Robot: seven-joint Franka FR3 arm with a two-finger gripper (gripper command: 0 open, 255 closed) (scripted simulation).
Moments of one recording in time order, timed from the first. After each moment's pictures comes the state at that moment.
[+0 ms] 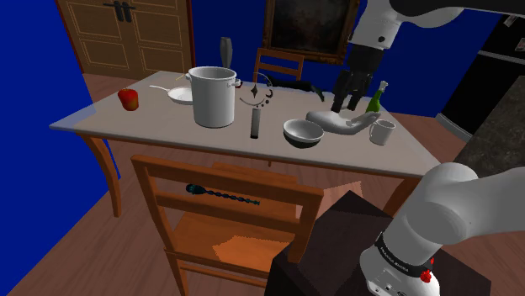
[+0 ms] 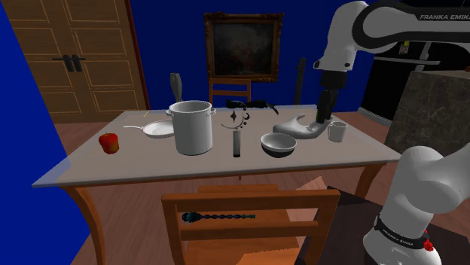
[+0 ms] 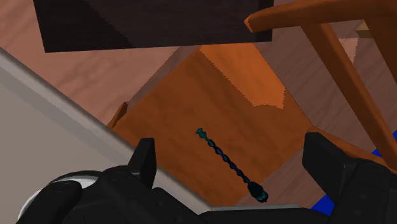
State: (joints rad) arm 0.00 -0.83 -0.06 -2.37 0.11 1.54 -0.02
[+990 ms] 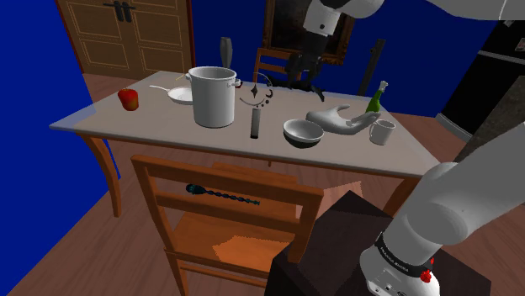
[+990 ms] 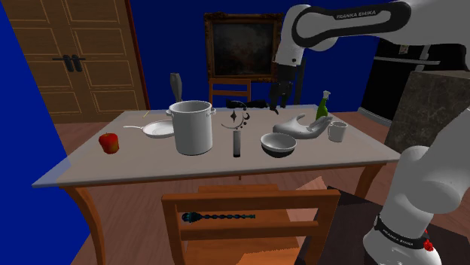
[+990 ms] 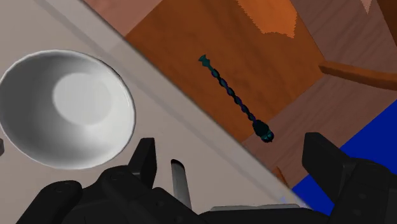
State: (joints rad) arm 0.02 -0.35 -0.08 -2.02 0.12 1.73 -0.05
